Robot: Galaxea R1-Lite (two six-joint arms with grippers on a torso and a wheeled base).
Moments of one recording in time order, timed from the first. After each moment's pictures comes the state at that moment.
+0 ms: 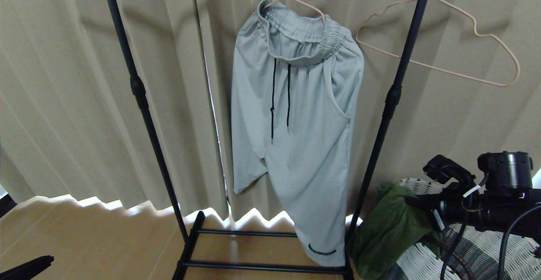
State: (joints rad) left arm -0.48 0.54 -0.22 -0.08 0.07 -0.06; right arm -0.05 1.76 -0.52 -0.52 0.34 -0.41
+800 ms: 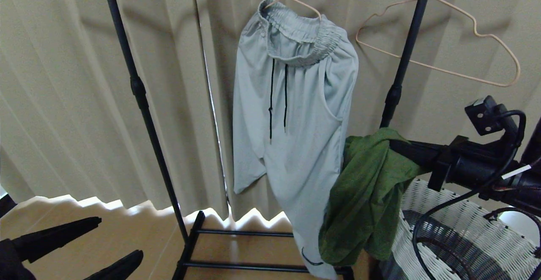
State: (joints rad) left arm -0.54 0.83 -0.34 -0.21 0.00 -0.07; right arm 0.16 1.53 -0.52 -0.87 0.49 0.01
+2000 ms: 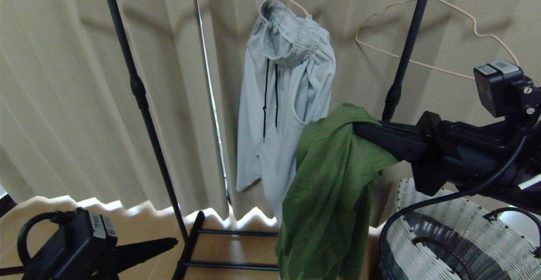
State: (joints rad) left arm -0.80 1.12 -0.23 -0.52 0.00 -0.06; right arm 0.46 1.52 -0.58 -1.11 0.66 0.18
